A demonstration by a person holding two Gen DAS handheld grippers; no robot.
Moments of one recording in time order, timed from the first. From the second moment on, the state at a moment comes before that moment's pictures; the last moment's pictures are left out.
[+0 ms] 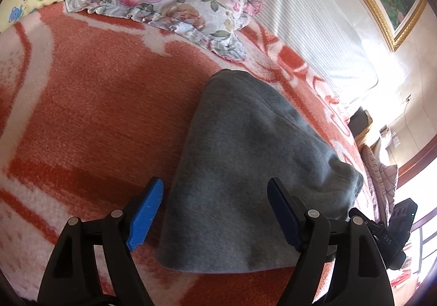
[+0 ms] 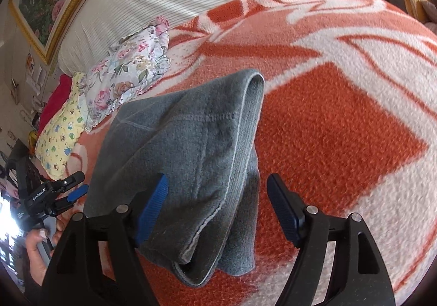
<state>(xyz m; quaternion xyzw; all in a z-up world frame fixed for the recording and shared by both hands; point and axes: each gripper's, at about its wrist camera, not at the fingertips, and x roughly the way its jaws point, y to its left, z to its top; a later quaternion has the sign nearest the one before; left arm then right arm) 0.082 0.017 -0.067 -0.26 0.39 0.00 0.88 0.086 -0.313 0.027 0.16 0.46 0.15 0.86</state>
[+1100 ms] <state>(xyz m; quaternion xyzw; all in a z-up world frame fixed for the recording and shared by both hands) 0.125 0.003 -0.092 -0.33 0.40 -0.11 0.85 0.096 -0.290 0.015 0.17 0.45 0.18 0.86</state>
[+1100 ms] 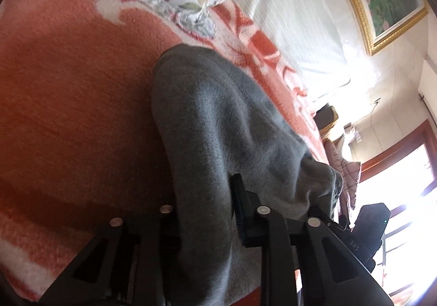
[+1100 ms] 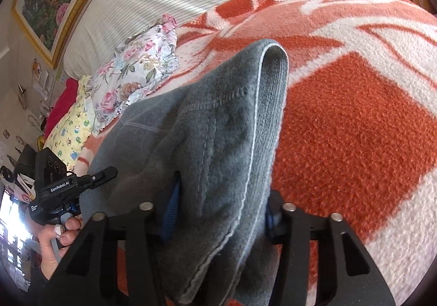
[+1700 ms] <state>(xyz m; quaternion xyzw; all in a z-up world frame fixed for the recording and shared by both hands) 0.044 0.074 -0.033 -0.35 0.31 -0.07 0.88 0.081 -0.204 0.079 0.13 0.40 0.29 0.86</state>
